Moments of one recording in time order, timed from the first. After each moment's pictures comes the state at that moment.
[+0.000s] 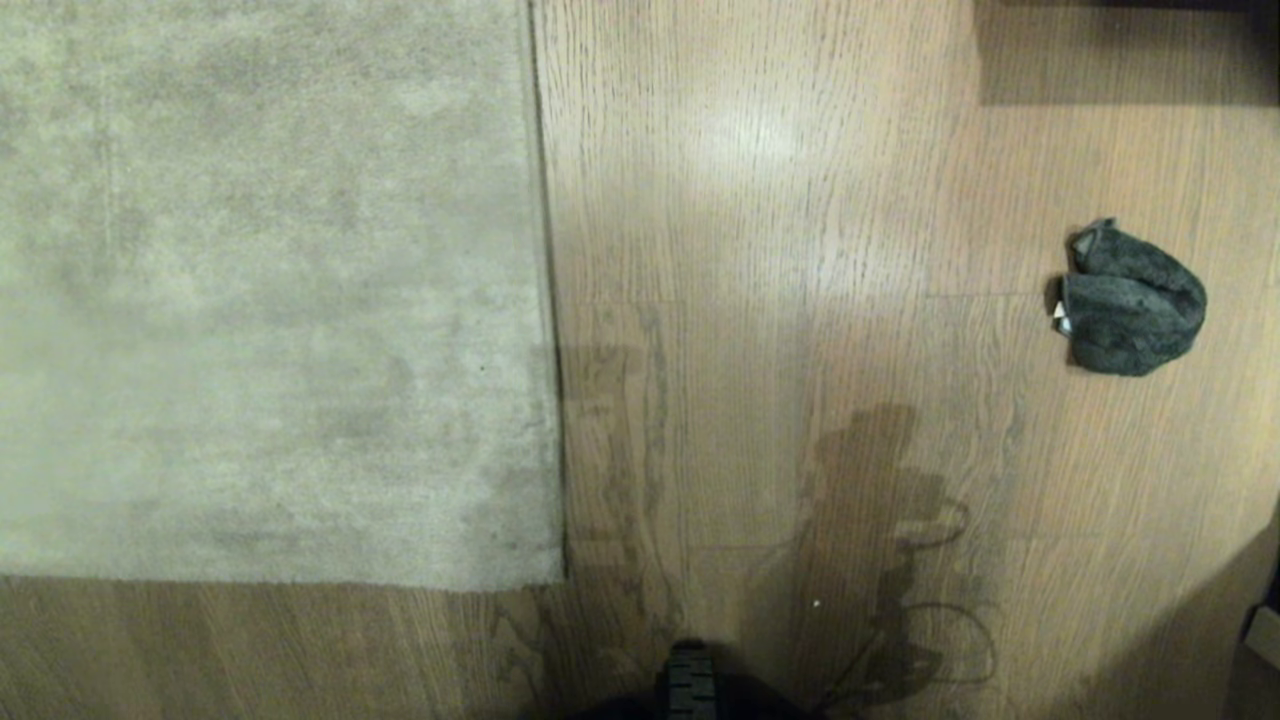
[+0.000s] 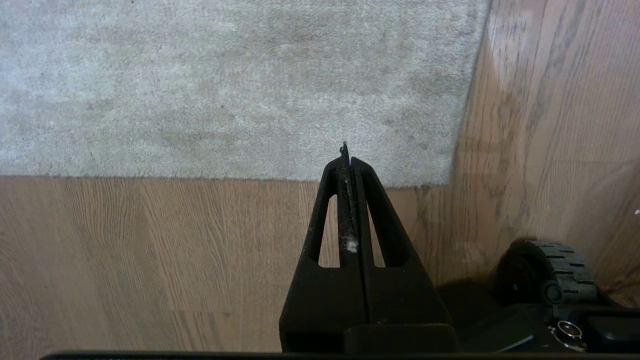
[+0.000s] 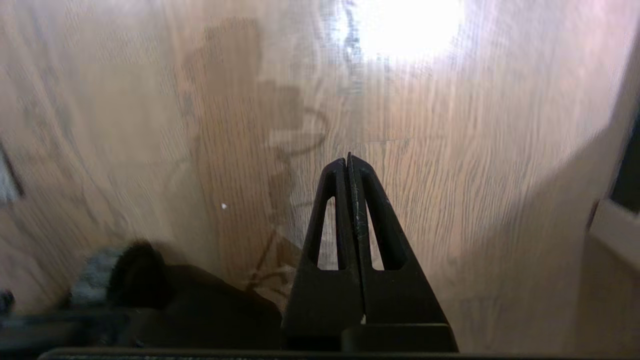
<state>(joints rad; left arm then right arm) 0.00 0.00 0.00 0.00 0.01 -0.05 0.00 0.00 0.00 -0.02 -0.03 0.04</state>
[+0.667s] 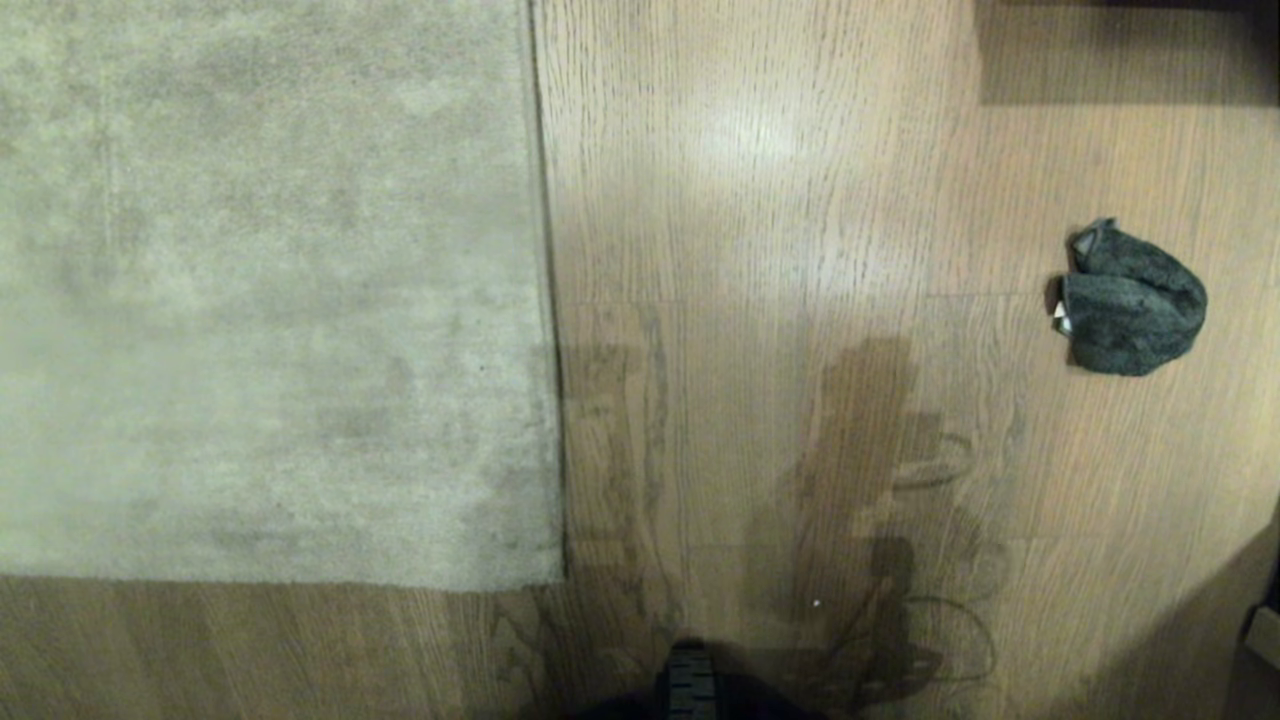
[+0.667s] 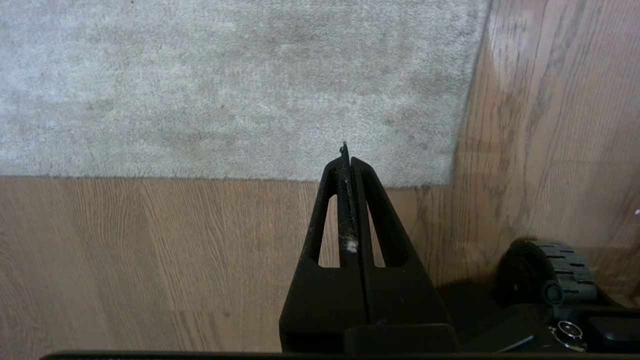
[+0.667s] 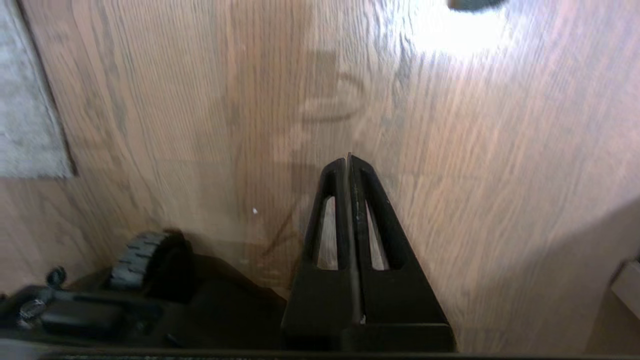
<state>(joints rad) 0.00 0.00 0.00 0.00 0.01 -0.05 0.03 0.33 -0.18 -0.12 0.08 -0.02</state>
